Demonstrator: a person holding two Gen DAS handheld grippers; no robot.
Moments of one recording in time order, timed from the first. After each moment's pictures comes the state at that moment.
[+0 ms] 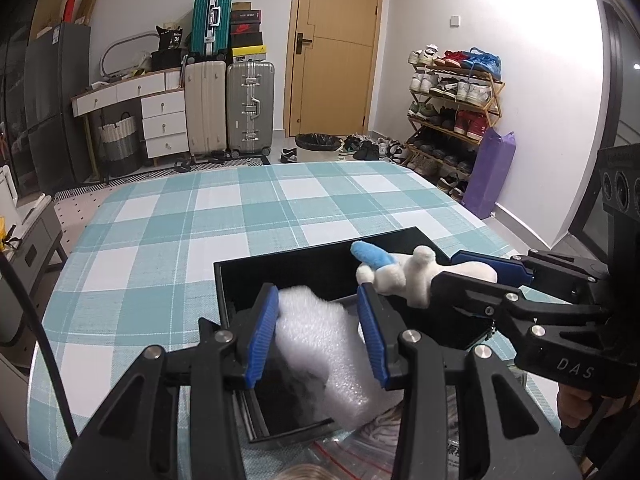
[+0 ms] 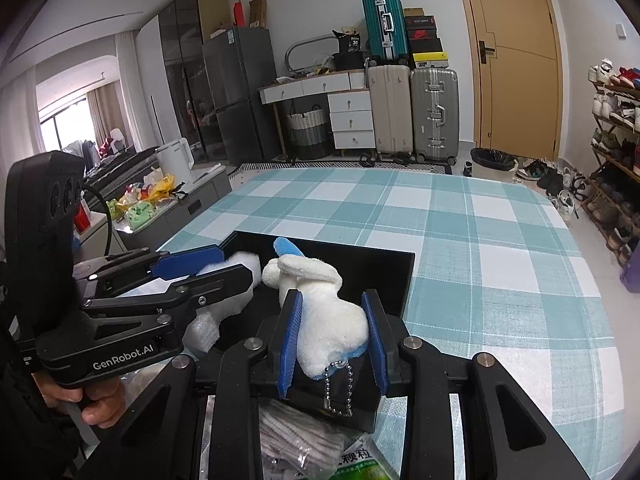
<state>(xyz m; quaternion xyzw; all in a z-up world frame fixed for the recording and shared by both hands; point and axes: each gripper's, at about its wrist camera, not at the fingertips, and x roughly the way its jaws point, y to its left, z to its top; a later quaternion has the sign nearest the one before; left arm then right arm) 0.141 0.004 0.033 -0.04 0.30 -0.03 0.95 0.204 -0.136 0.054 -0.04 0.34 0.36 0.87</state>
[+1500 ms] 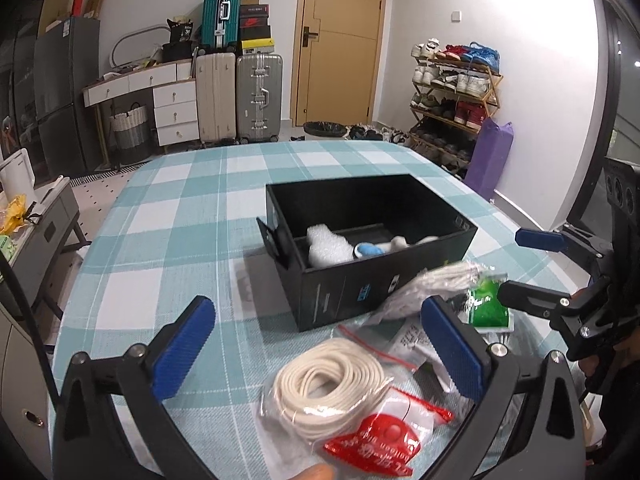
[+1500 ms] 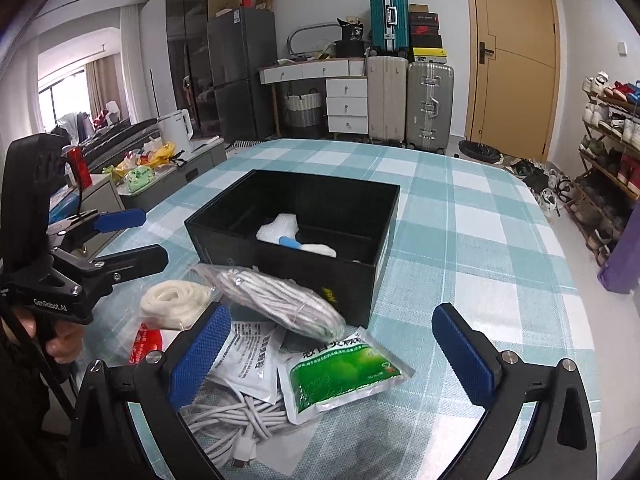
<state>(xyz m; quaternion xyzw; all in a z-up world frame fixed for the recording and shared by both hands) 0.046 0.025 0.026 -0.04 0.32 -0.02 0.95 0.131 -0.175 0.045 -0.09 0.35 0.34 0.87</state>
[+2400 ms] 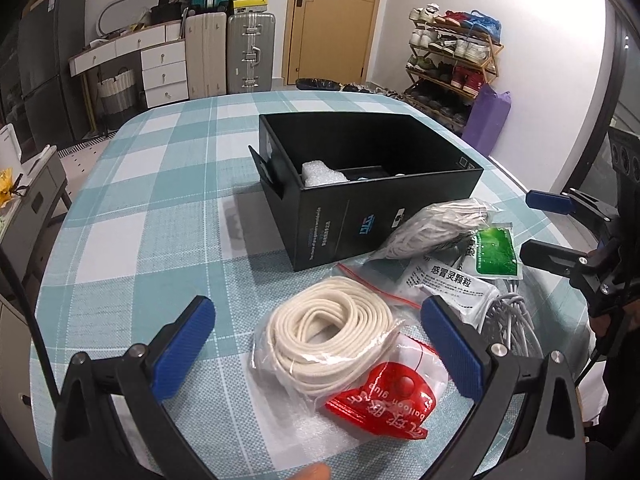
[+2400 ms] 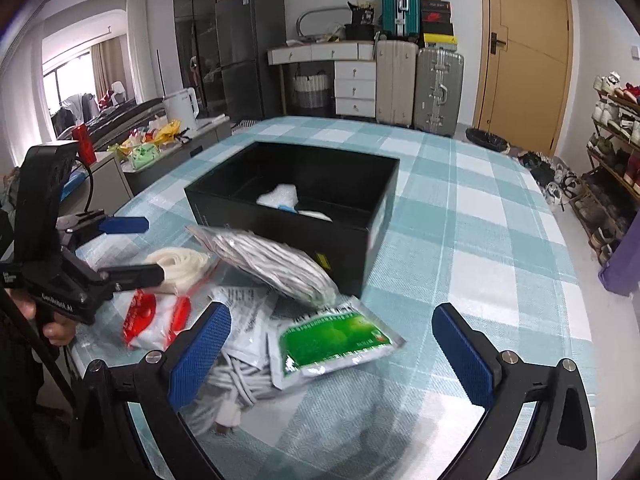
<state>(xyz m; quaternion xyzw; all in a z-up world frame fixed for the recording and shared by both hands) 0.044 0.027 -0.002 -0.05 0.39 -0.04 0.92 0.130 -0.188 0.036 -0.12 0.38 0.35 0.85</state>
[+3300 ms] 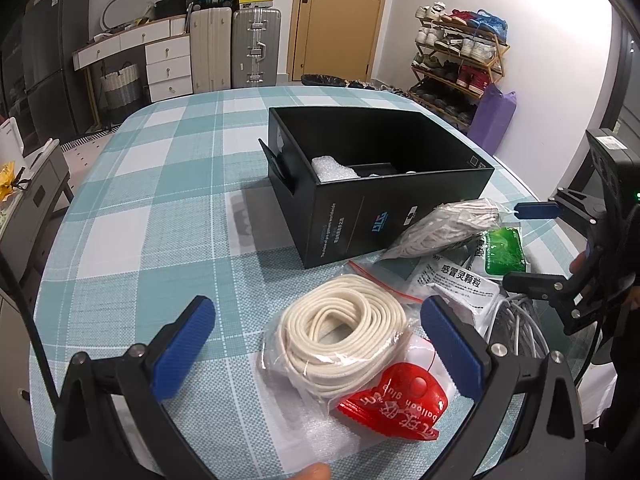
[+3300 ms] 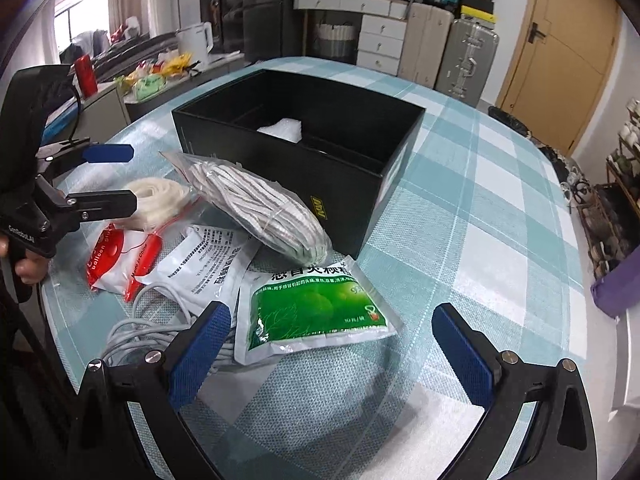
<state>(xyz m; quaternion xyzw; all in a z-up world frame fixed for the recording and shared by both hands) 0.047 0.034 -0.006 -0.05 0.40 -0.04 0.92 0.145 -0.170 0.006 -0.22 0.43 0.36 0.80</state>
